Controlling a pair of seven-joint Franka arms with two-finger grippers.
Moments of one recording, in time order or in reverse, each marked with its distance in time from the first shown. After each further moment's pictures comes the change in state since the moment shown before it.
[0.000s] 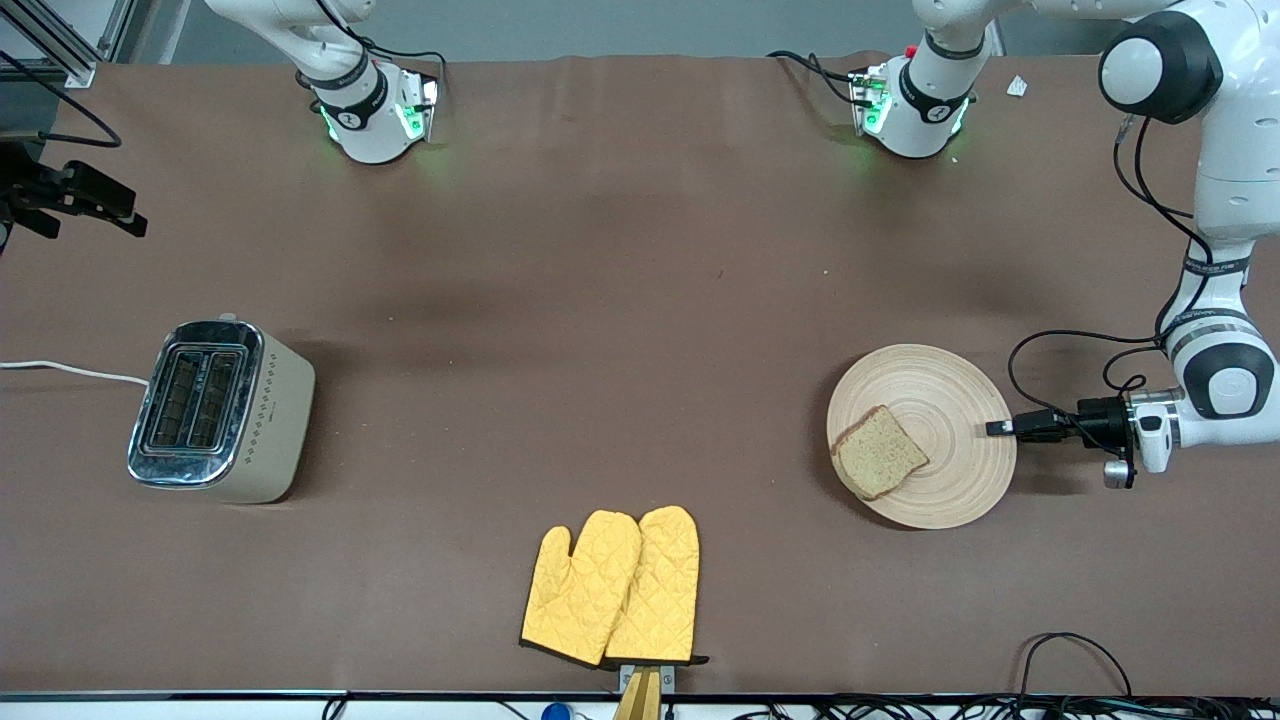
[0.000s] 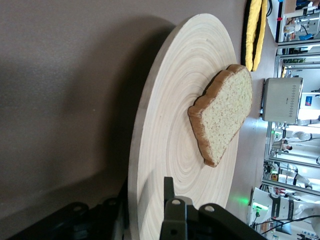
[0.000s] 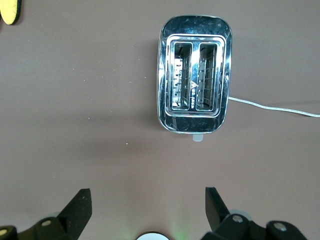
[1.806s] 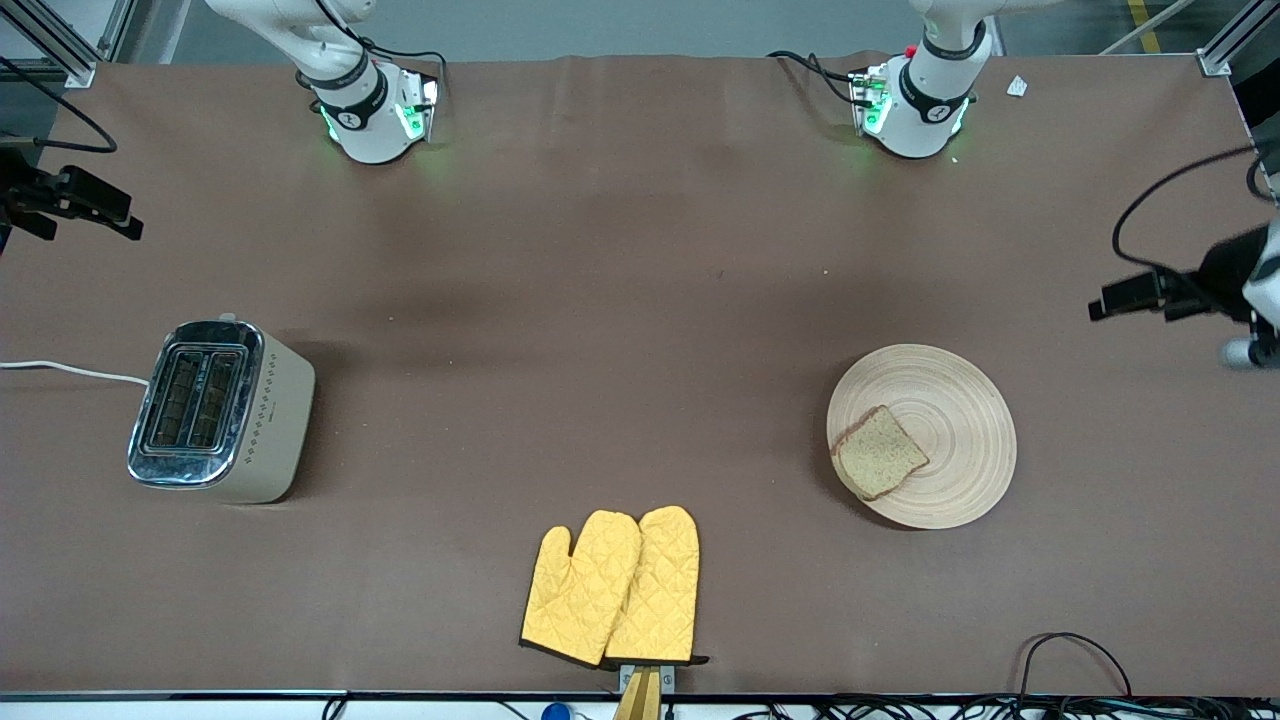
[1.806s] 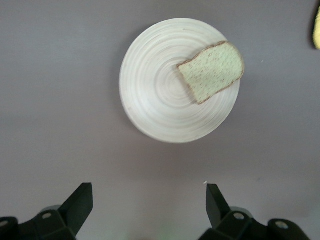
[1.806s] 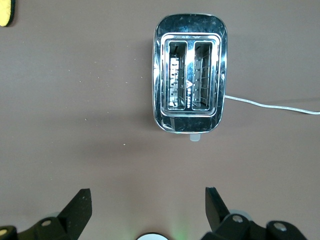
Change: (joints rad) left arm -0.261 -0.682 0.017 -0.034 0.660 -0.157 -0.779; right arm -0.012 0.000 -0.004 -0.010 -0.002 0.012 0.001
